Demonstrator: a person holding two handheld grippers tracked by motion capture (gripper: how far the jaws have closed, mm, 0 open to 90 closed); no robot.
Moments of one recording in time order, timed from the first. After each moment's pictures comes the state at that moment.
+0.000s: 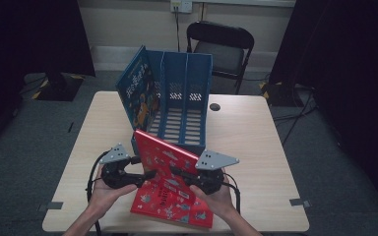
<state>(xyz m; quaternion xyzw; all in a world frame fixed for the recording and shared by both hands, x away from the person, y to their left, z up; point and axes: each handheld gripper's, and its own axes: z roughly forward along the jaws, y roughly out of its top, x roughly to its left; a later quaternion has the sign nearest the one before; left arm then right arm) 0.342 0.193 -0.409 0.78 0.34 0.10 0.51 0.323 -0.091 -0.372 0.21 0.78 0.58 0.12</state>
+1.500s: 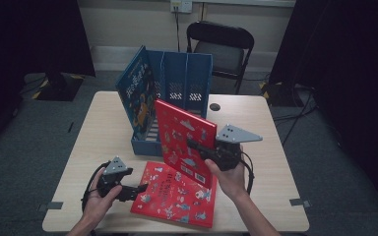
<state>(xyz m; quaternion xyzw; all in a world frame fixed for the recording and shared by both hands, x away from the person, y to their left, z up) 0.330 0.208 -0.450 0.82 0.37 0.11 0.42 0.353 -0.123 -0.321 0.27 0.74 0.59 0.16</state>
